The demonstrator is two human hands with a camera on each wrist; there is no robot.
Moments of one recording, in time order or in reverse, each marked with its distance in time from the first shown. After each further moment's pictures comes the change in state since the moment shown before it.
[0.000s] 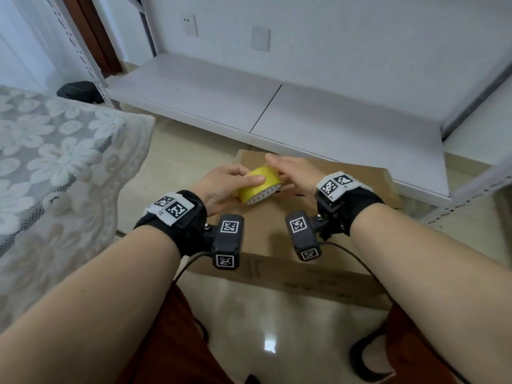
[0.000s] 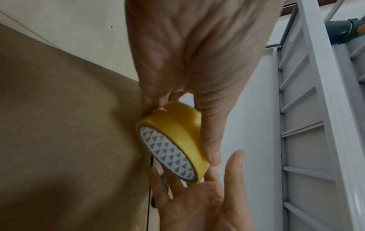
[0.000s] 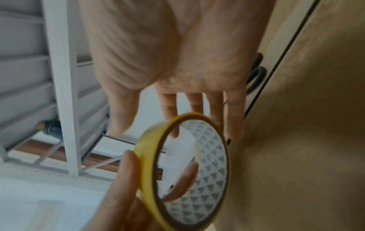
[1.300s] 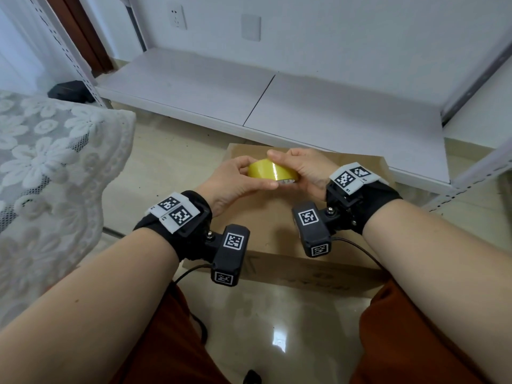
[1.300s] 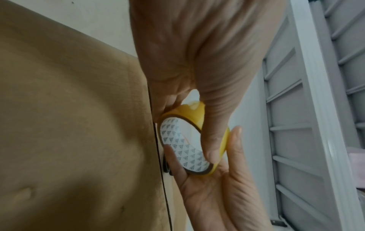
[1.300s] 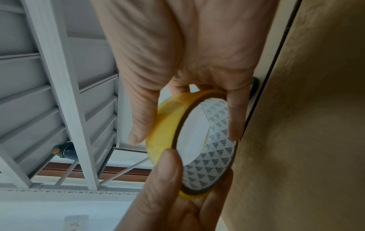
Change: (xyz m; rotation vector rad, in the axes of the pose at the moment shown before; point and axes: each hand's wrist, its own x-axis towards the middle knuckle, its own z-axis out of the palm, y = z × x) left_hand 0.004 -0.005 0.032 0.225 0.009 0.132; right_hand -0.011 0.013 -0.023 0.418 -0.010 0.044
